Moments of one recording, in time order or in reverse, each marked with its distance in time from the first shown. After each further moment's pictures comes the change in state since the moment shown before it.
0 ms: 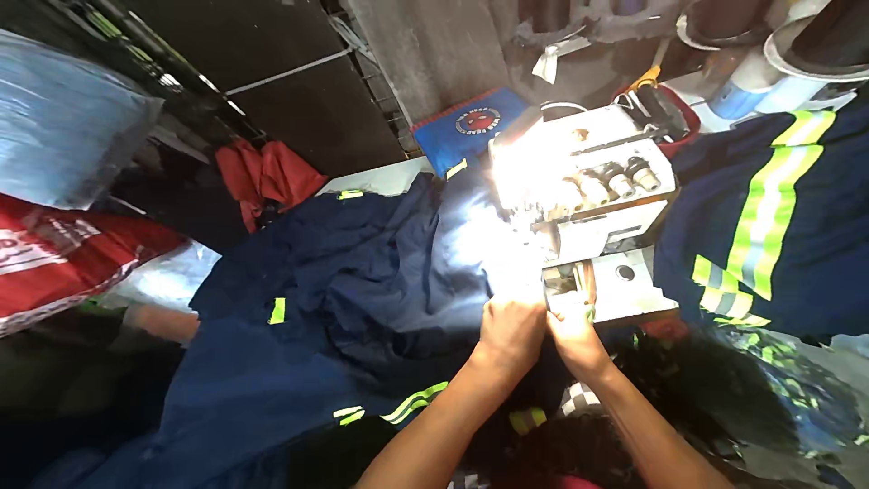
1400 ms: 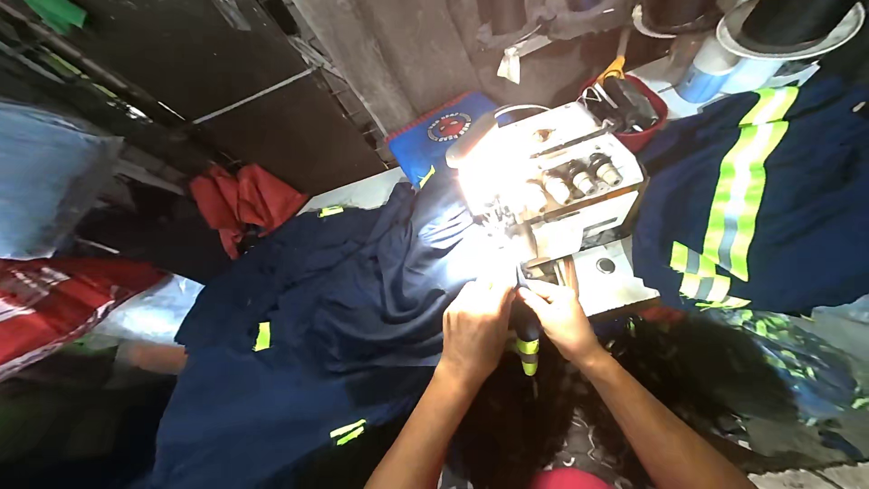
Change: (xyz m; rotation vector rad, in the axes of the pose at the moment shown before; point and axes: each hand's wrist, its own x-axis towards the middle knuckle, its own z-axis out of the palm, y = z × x) left_hand -0.003 -0.029 0.019 -0.078 0.278 0.116; right_hand 0.022 0.003 -0.017 -0.180 0.096 -0.219
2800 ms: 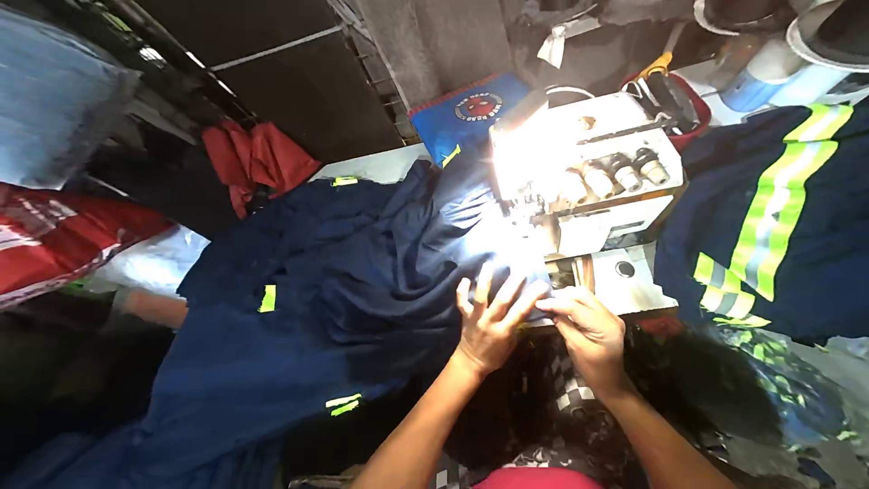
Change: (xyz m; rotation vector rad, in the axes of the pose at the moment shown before) left_hand -0.054 -0.028 0.052 0.018 0.267 0.144; right_hand -0.026 0.006 -0.005 -0.229 0.128 -0.492
